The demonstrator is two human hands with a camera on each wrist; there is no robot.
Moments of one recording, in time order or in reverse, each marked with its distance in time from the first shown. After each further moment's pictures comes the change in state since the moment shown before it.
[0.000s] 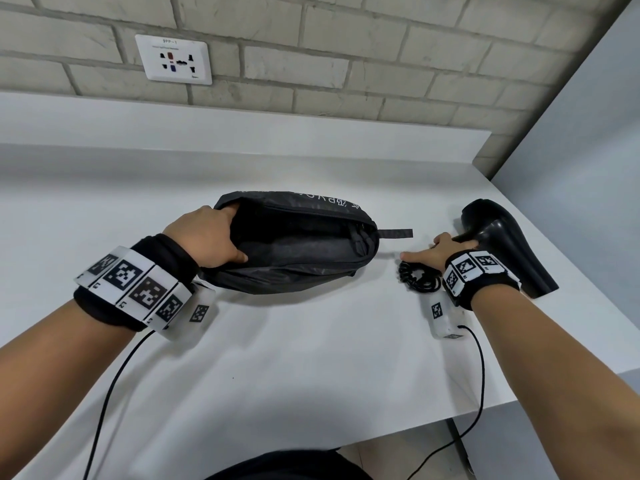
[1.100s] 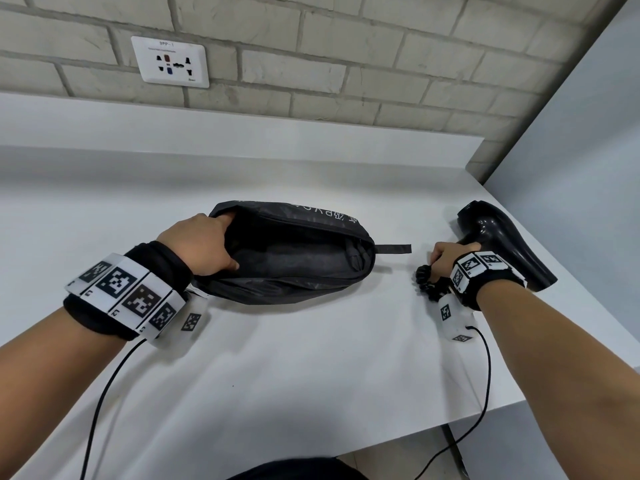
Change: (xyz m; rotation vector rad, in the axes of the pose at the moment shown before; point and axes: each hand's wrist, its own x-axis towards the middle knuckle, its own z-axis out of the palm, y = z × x) left_hand 0.001 -0.009 0.003 0.028 -0.018 0.017; right_hand 0.000 0.020 -0.003 -0.123 0.086 -0.144
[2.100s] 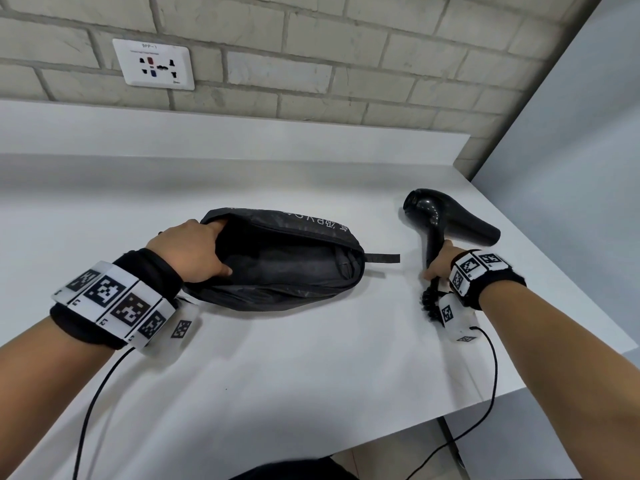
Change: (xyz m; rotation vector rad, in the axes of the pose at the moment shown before) left_hand 0.001 0.002 0.003 0.022 -0.026 0.000; right_hand 0.007 0.006 0.001 0.135 -0.112 0.119
